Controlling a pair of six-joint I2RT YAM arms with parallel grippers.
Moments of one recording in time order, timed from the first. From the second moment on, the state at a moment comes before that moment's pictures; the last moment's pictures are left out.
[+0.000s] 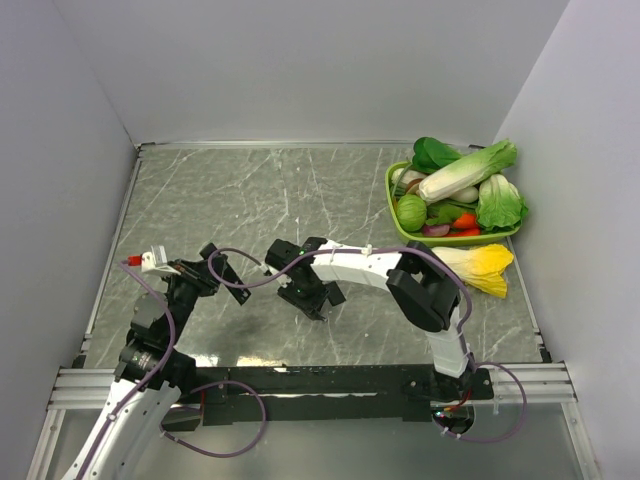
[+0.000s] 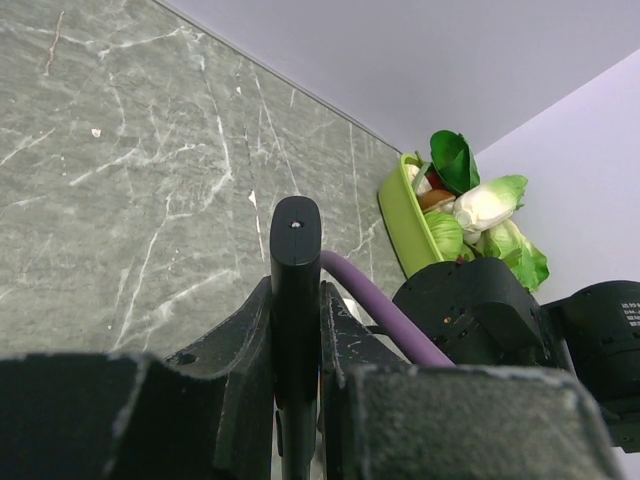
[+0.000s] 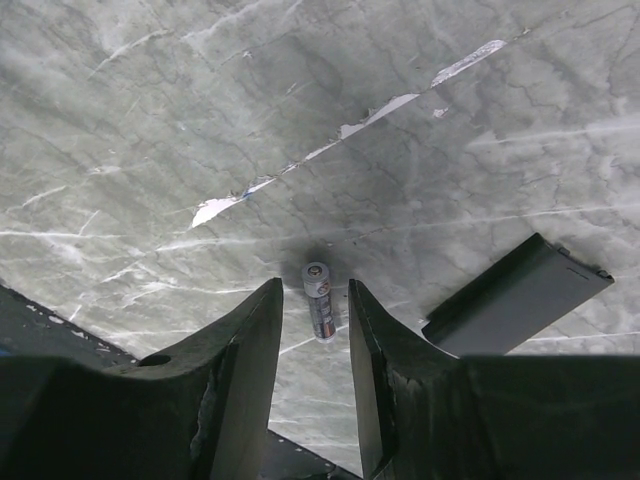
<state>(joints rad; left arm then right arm) -0.33 0.17 0.27 -0.09 -0.07 -0.75 1.02 2.00 1.44 -0.88 -0.05 0.07</state>
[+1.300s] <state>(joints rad) -0.33 0.36 0.22 0.29 0.10 -0.93 0.97 1.44 1.38 -0.55 0.02 0.03</state>
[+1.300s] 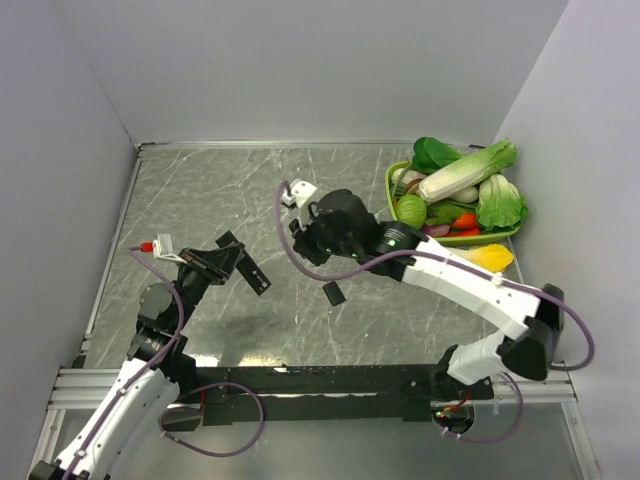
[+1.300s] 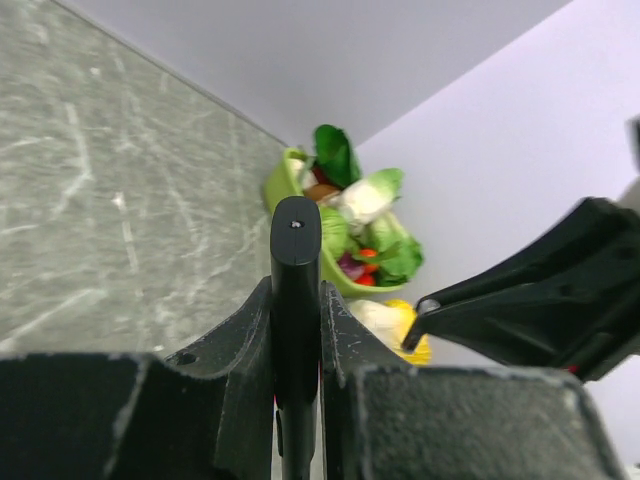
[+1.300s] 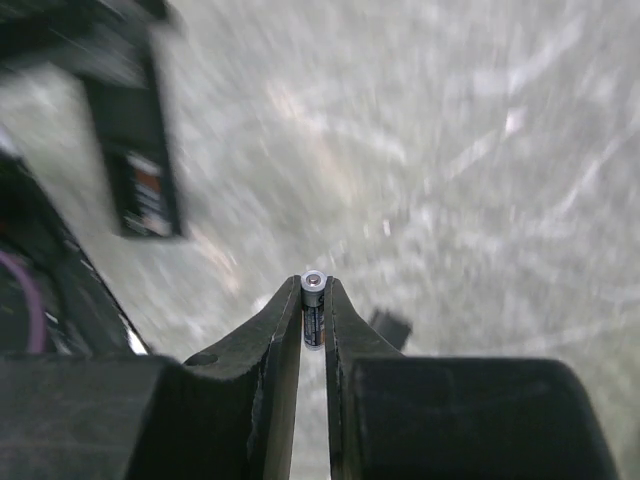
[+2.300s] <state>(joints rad) -0.33 0.65 0.25 0.78 0.21 -1.17 1.02 1.37 1.22 -0.08 -0.26 0.07</state>
